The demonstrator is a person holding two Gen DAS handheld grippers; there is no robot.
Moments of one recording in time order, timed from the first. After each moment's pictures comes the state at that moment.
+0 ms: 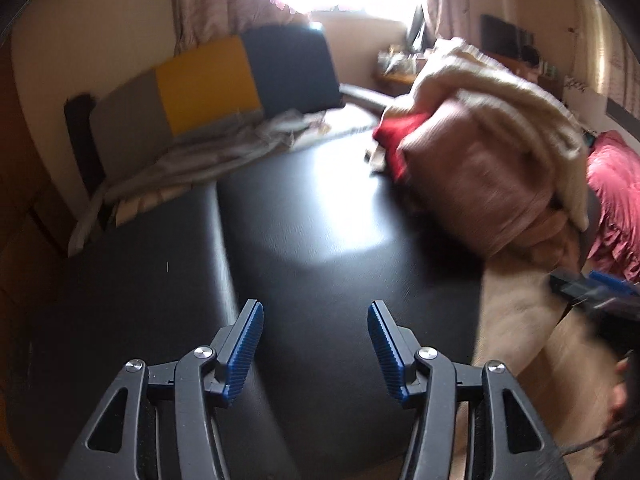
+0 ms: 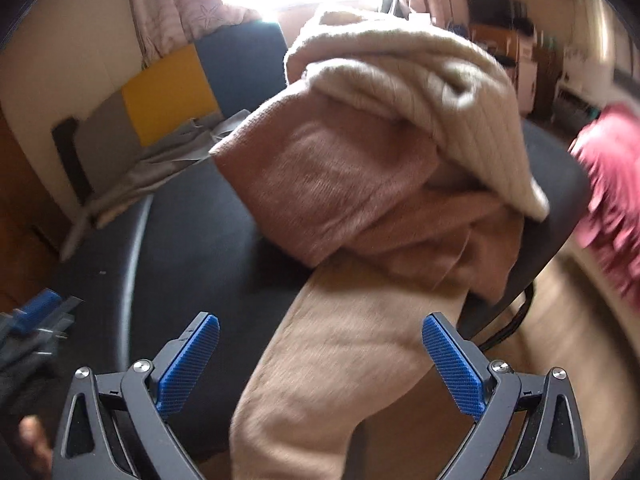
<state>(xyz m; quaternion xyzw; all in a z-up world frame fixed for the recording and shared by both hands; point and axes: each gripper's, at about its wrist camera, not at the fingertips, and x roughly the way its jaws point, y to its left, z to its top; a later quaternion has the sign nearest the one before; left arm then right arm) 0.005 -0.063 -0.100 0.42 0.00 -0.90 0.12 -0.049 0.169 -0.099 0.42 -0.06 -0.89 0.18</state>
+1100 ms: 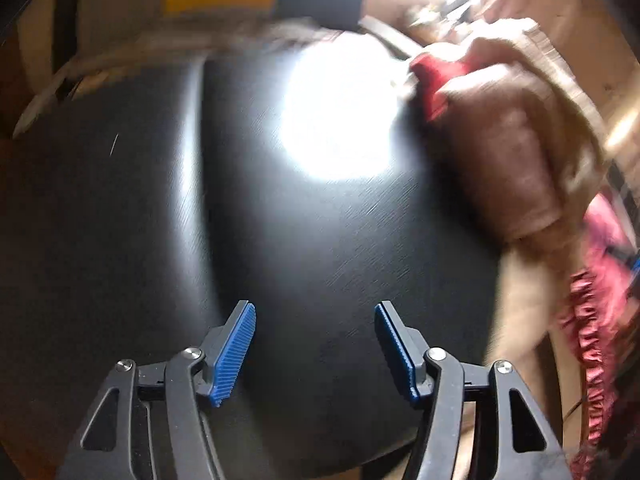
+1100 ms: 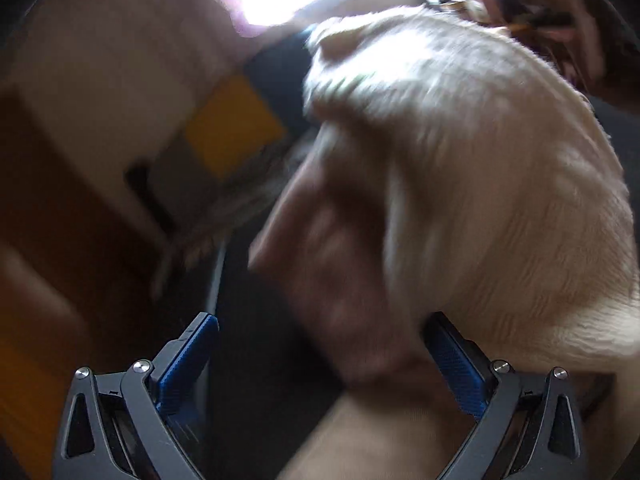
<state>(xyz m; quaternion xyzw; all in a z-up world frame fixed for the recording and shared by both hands) -0.059 -0.121 -0.150 0.48 0.14 -0.87 0.02 -0.148 0.200 -0.082 0.42 -0.14 -0.83 0.34</state>
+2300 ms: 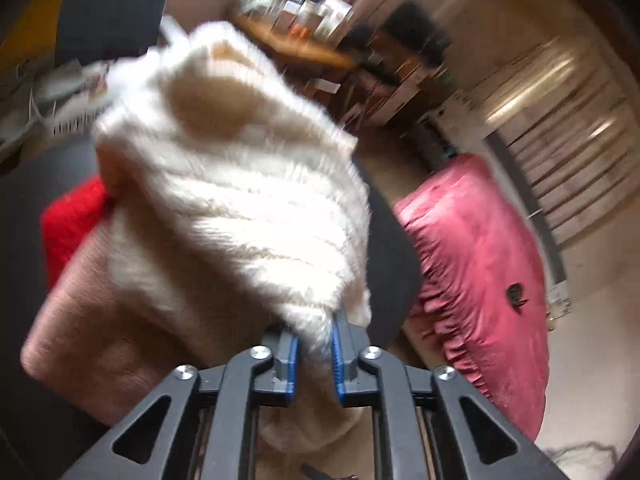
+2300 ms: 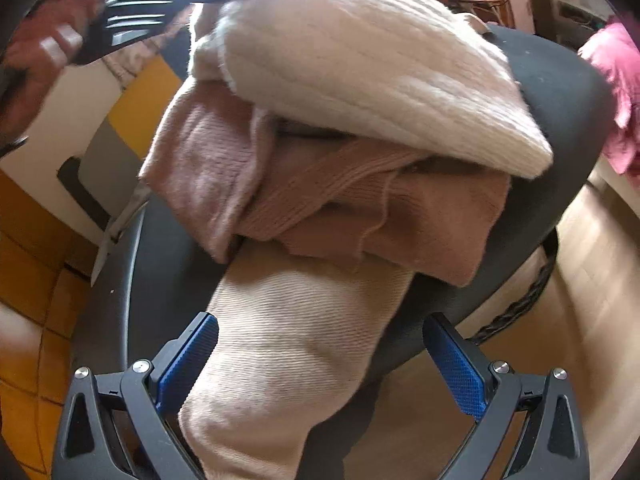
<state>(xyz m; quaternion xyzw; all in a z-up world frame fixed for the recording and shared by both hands) -0.274 0.088 -0.034 0.47 0.20 -0.84 -0.21 -0.118 0.262 -0.171 0.49 -0.15 -0.84 0.21</state>
